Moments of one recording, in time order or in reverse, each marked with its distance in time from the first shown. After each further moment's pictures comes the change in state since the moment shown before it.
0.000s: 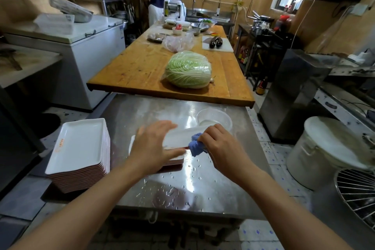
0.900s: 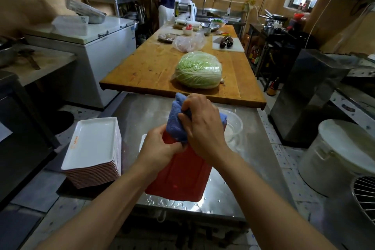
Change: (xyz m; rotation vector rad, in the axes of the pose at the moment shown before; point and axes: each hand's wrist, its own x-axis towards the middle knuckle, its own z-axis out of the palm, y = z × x) left_hand -0.014 0.010 -0.010 -0.899 0.072 -0.310; right_hand 0.073 -0.048 0.003 0.357 0.297 0.254
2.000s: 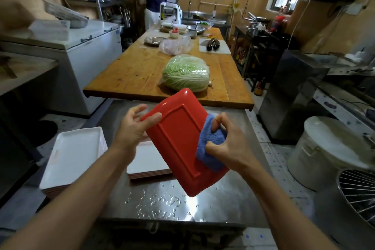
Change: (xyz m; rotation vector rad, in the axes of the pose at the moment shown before) left_hand 0.049 0.028 -0.018 -0.296 0.099 -0.146; right_hand -0.028 0.063 -0.045 0.234 -0.141 0.407
